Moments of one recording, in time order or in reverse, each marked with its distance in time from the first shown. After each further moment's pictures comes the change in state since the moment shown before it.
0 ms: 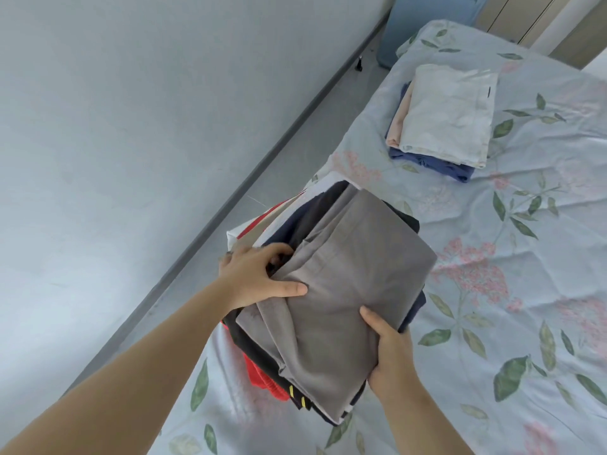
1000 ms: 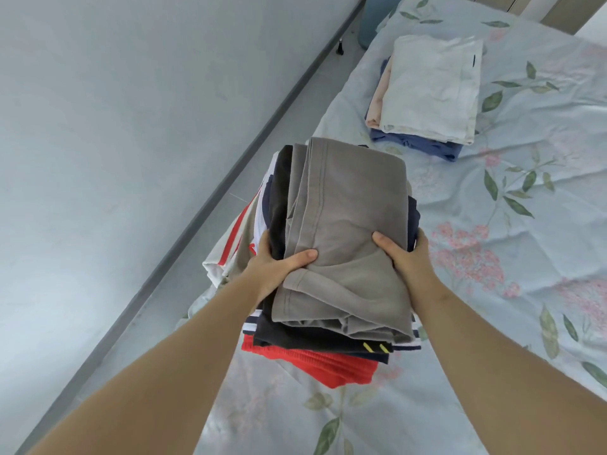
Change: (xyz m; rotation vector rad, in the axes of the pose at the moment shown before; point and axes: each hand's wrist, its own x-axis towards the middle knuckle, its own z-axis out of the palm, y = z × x) left_hand 0.047 0.043 0.056 -0.833 -0.008 -0.247; right_hand 0.099 -0.088 0.003 -0.550 -0.107 -0.301
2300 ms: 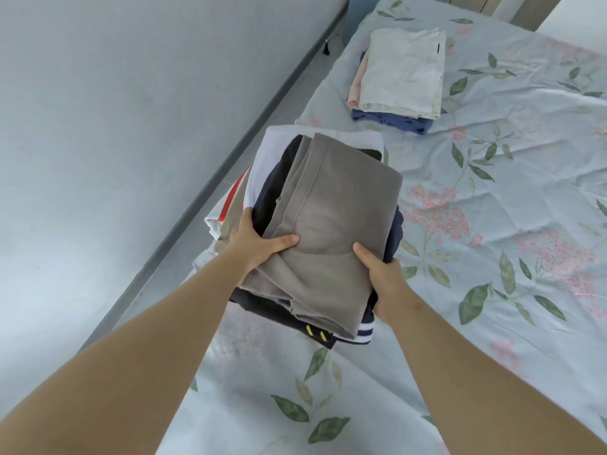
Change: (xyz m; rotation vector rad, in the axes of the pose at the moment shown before) left_hand -0.064 -0.033 -0.001 0.238 0.197 0.091; right_hand -0.105 0.059 -0.009 0.272 0.020 0.267
